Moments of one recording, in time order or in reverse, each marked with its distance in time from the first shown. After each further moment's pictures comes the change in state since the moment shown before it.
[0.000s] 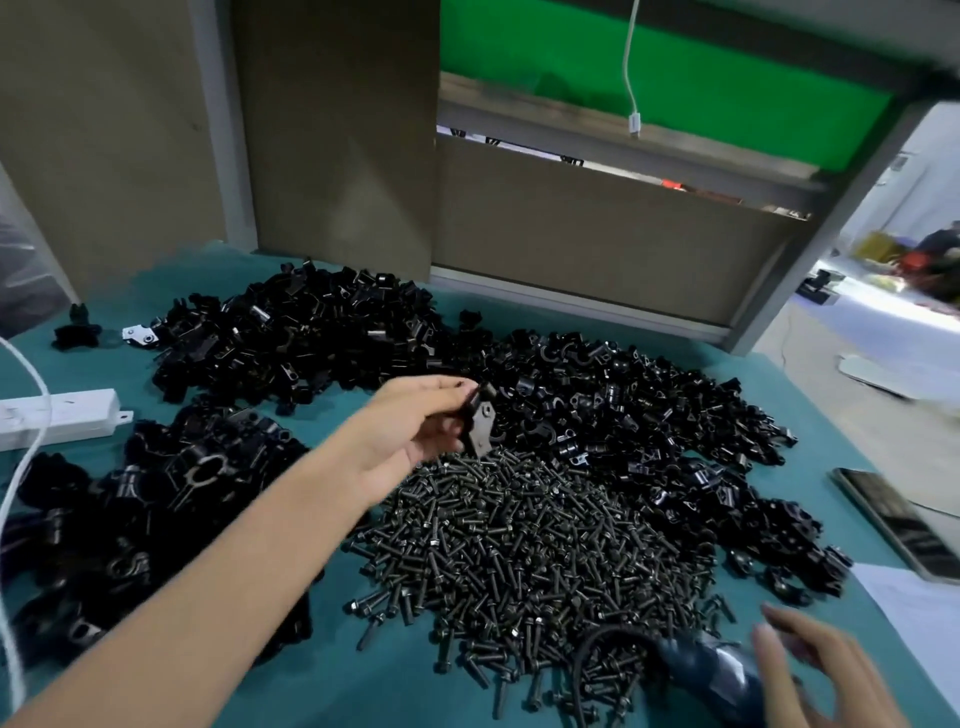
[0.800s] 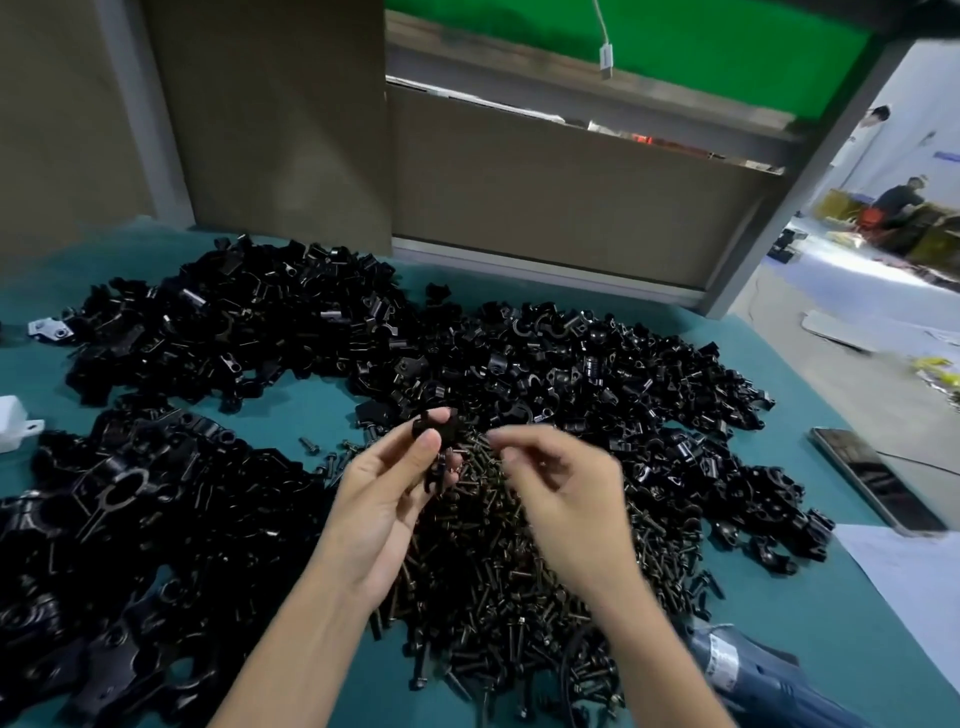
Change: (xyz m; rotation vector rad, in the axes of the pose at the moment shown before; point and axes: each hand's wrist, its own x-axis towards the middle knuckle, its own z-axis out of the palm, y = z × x) left_hand -0.007 -0.080 0.008 -0.378 0.065 0.154; right_hand 0.061 -0.094 0.111 0.405 -0.448 -0.064
